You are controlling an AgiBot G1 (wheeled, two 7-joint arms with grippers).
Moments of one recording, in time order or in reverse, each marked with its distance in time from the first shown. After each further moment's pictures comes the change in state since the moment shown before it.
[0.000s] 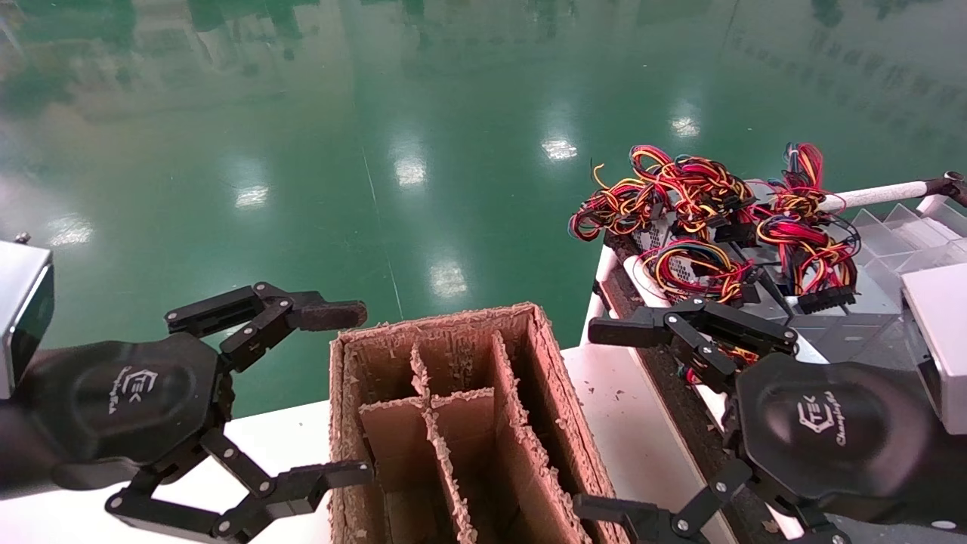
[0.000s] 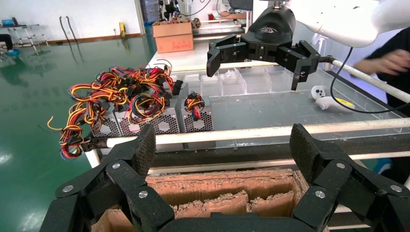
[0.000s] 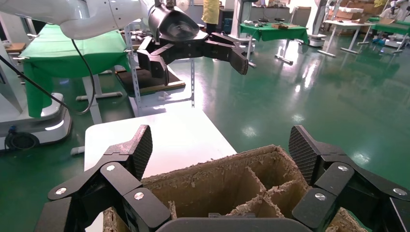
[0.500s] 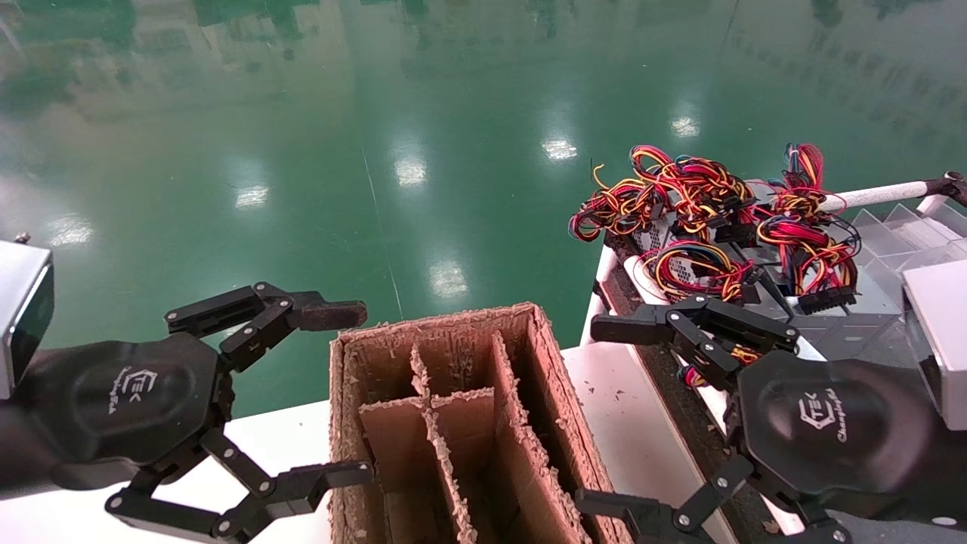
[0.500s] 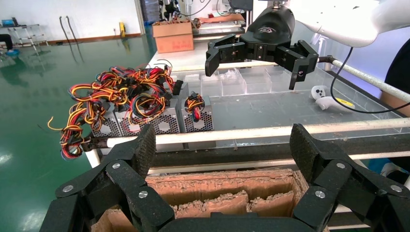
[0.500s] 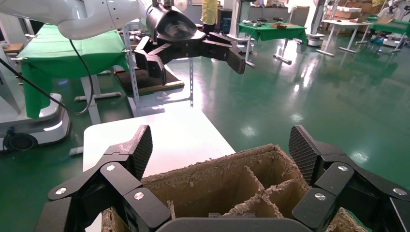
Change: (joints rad) left arm 0.000 0.000 0.000 0.000 0.000 0.000 0.000; right arm 0.001 0.001 0.001 -0.005 -0.001 0.001 0.001
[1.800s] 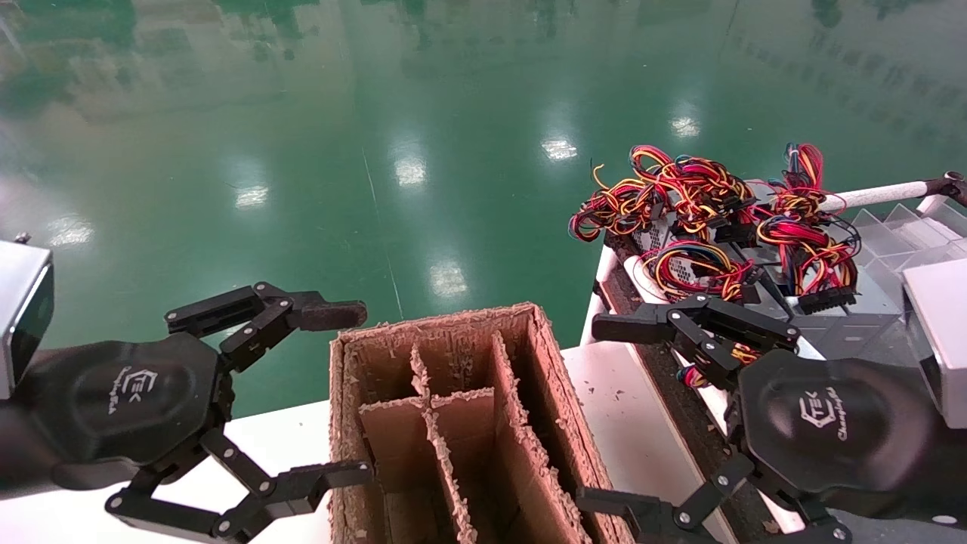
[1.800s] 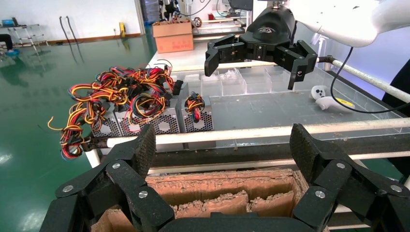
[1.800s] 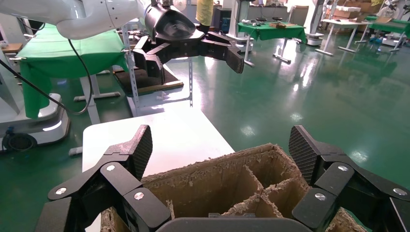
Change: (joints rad) left arm 0.000 0.000 0.000 0.000 0.000 0.000 0.000; right arm 0.001 0.001 0.000 -0.002 -0.001 0.001 0.001
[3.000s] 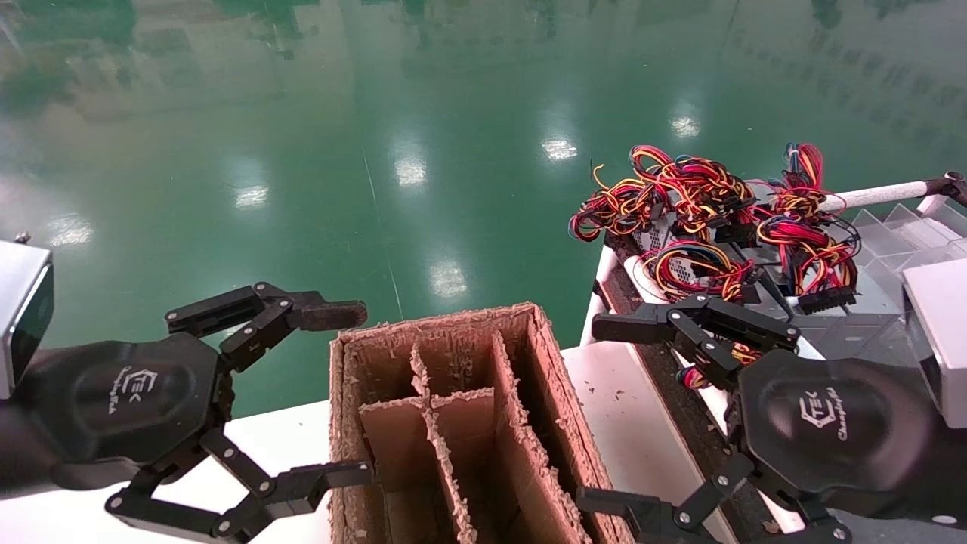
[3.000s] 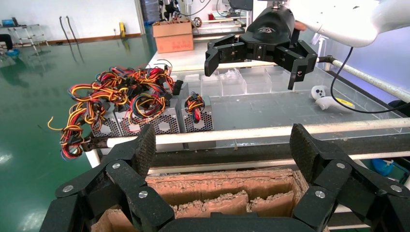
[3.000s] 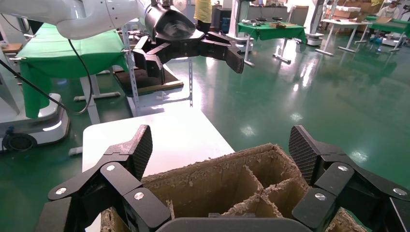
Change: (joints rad) left arm 0.000 0.000 0.000 0.000 0.000 0.000 0.000; right arm 0.000 0.000 0.000 0.000 0.000 0.000 0.000
